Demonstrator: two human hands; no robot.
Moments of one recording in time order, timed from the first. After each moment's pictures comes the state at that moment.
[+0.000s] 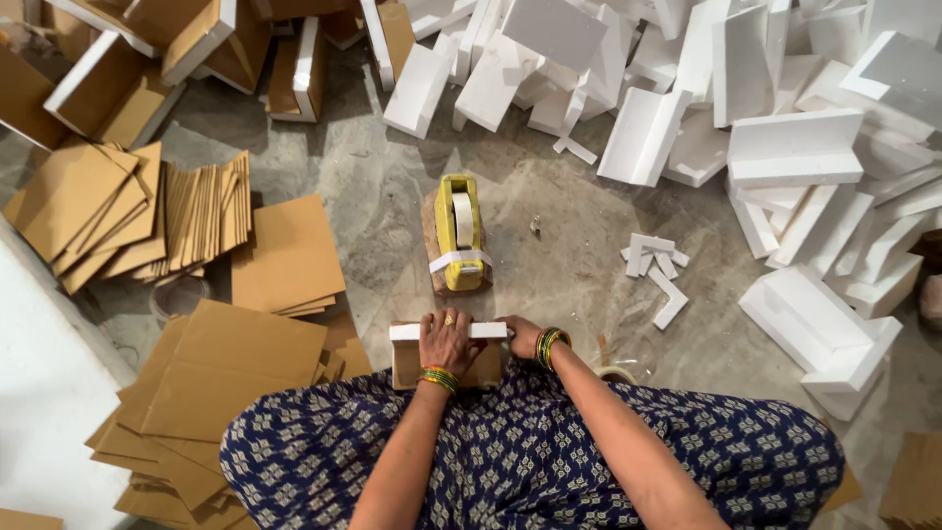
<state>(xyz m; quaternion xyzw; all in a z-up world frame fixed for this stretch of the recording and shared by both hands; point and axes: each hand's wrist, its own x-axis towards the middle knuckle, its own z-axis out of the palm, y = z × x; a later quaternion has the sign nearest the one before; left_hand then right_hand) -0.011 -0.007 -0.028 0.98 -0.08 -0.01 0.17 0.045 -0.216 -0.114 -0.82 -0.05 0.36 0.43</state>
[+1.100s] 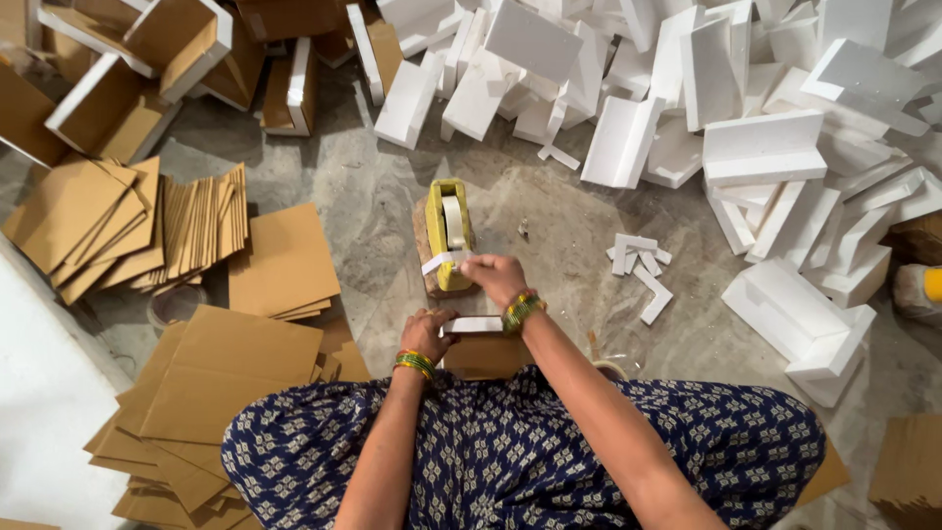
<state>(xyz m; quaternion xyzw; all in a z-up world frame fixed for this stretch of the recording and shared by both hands) -0.003 0.030 -0.030 0.93 -0.08 -0.03 0.36 0.090 -0.154 0.014 -0.74 0.03 0.12 0.67</state>
